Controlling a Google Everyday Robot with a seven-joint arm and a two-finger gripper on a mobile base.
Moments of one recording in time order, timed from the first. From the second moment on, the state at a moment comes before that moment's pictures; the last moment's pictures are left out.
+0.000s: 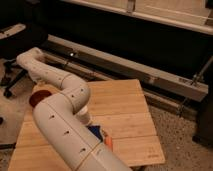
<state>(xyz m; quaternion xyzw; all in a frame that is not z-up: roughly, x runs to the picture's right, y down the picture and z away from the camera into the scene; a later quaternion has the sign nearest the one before) -0.425 -0.036 0.951 -0.22 -0.15 -0.20 0.94</state>
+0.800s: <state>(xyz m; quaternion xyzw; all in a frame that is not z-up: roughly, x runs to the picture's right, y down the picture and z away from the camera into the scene) -0.423 -0.016 0.958 -0.24 -0.16 -0.21 0.94</state>
